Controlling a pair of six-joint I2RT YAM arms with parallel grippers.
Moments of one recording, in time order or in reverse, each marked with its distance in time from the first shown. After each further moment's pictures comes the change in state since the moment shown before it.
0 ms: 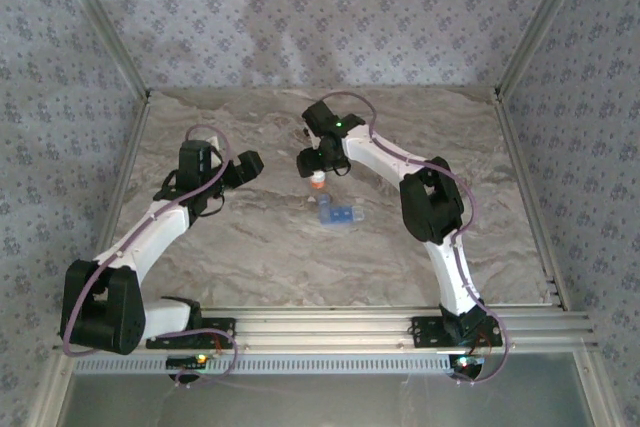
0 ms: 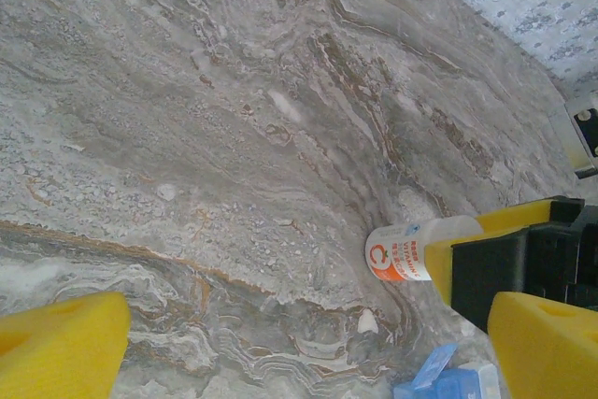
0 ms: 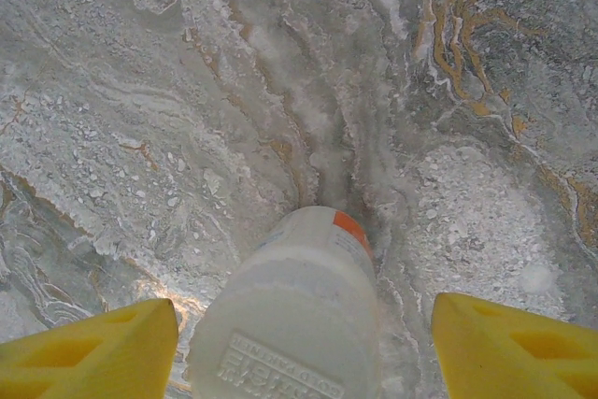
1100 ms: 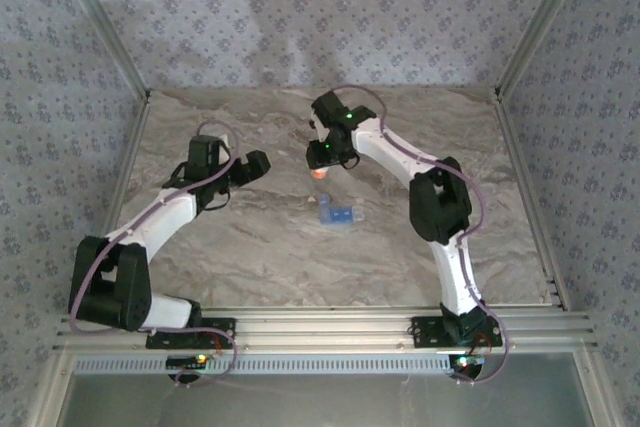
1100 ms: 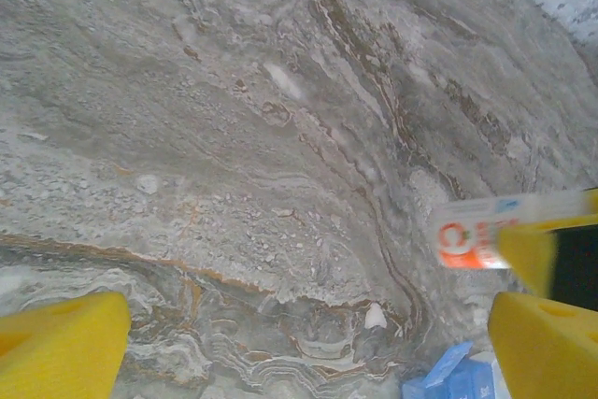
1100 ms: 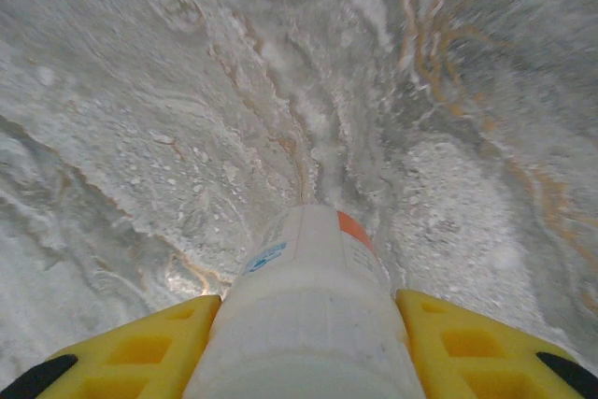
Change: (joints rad) left arm -0.030 0.133 0.071 -0.024 0.024 0.035; right arm -0.053 -0.068 0.020 -0.051 -0.084 -0.019
